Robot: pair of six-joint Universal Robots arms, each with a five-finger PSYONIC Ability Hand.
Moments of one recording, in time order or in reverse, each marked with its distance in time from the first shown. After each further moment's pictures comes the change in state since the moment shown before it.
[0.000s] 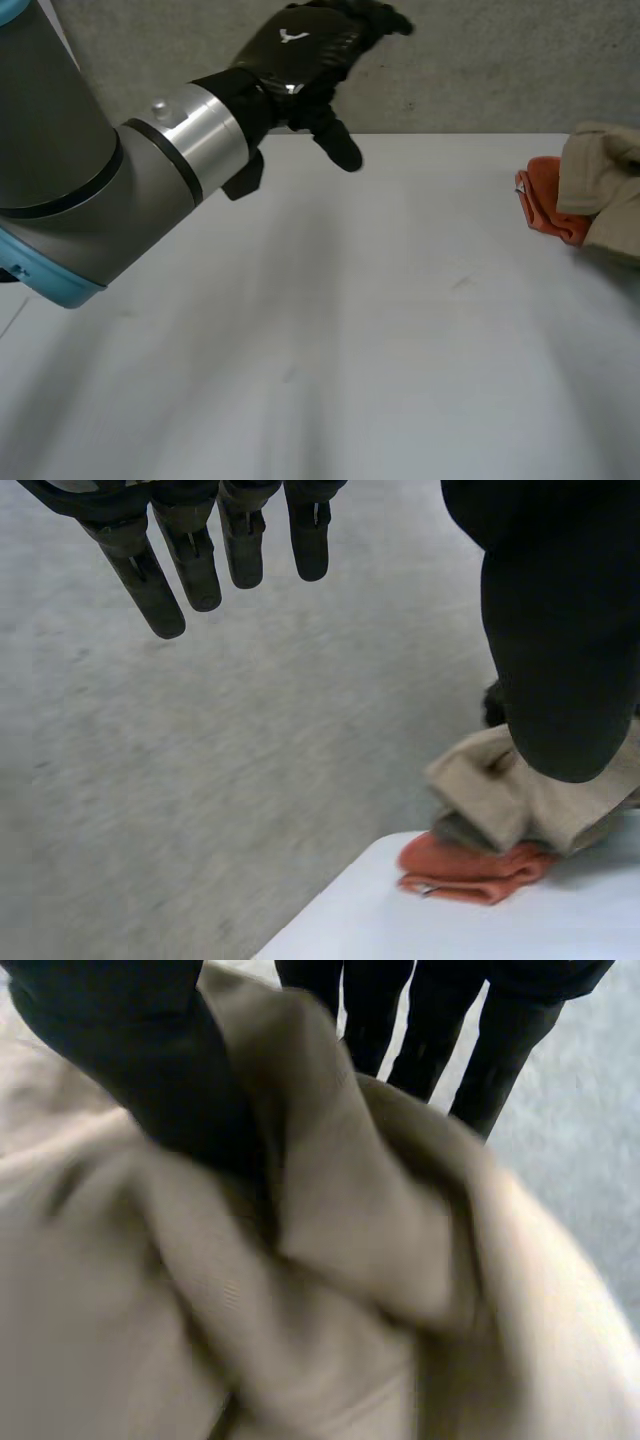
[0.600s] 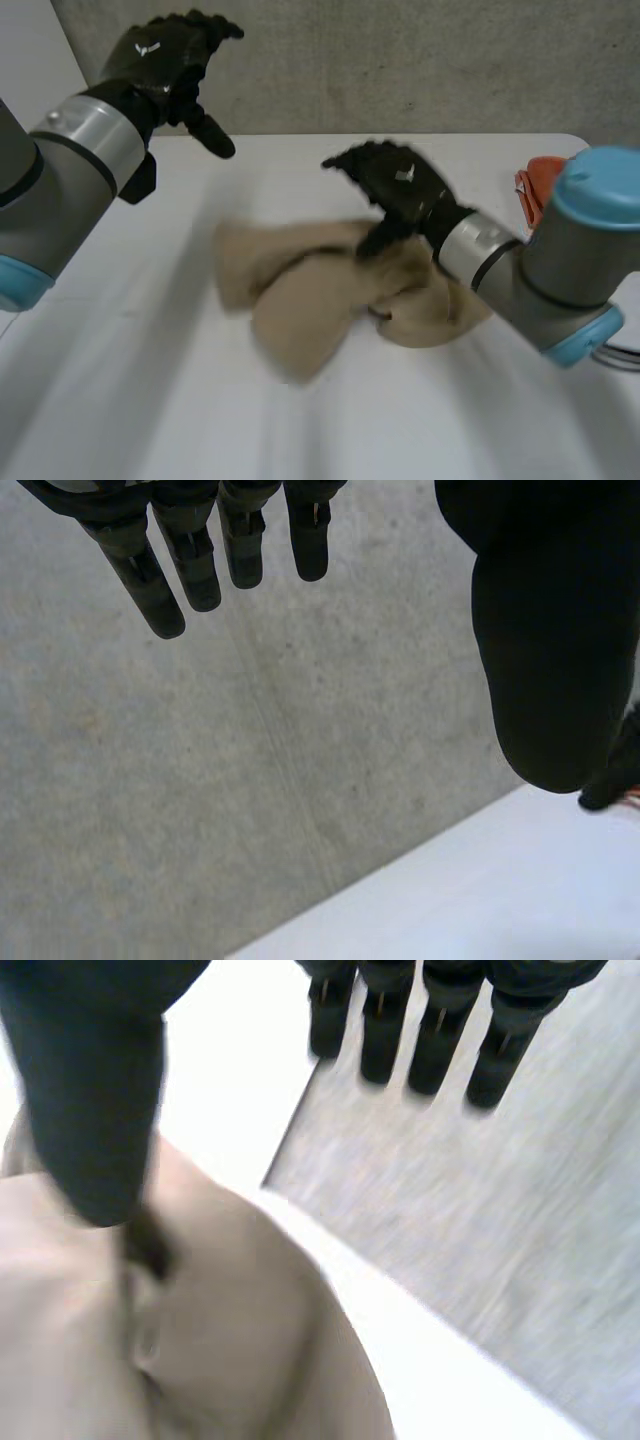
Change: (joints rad) left arm 0.180 0.107 -0.201 0.043 -0.246 -0.005; right arm 0.677 -0.215 0.479 -0.298 -0.190 0.227; left_hand 0.000 0.000 0.000 0.000 0.000; right_hand -0.818 -0.876 -0.845 -0.847 -0.845
